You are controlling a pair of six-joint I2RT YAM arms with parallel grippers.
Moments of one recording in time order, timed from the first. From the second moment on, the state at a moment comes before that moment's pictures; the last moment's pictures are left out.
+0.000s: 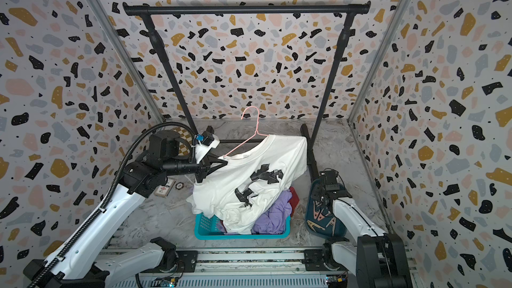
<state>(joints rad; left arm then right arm) -0.45 1.07 1.22 -0.69 0.67 0.20 0.10 1.12 0.46 -0.38 0.10 0.51</state>
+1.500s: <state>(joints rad) -0.45 1.07 1.22 -0.69 0.67 0.20 0.12 1.28 0.52 -0.34 0.08 0.50</state>
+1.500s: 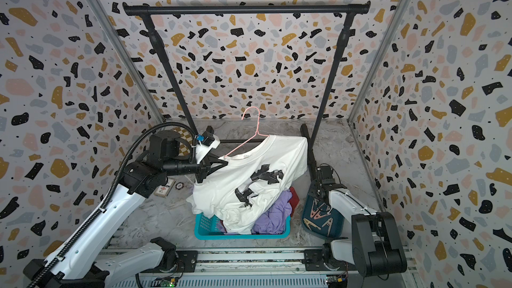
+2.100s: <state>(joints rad) -0.46 1.07 1.22 -0.68 0.68 0.20 0.03 1.22 0.50 -0.37 0.04 0.50</state>
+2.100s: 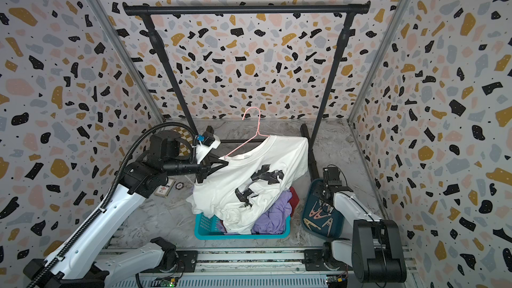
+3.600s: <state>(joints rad) -0.47 1.08 1.22 -0.67 0.68 0.20 -0.10 1.19 0.52 -0.40 -0.01 0.48</state>
